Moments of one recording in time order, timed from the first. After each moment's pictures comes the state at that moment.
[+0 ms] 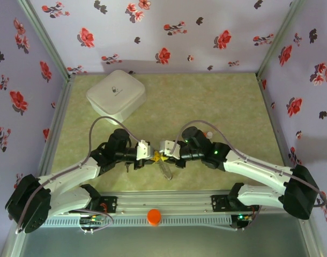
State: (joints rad) left arm -0.75 1.07 0.48 0.06 0.71 0.49; right arm 0.95 1.13 0.73 -0.24 -0.39 -0.46
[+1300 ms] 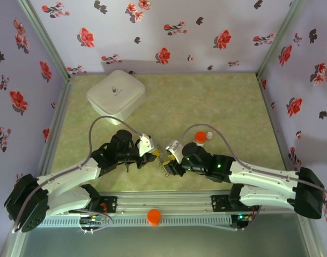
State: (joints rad) left arm -0.81 1.06 0.50 0.04 0.49 0.21; right arm 1.13 1.03 0.60 -0.21 -0.01 0.19
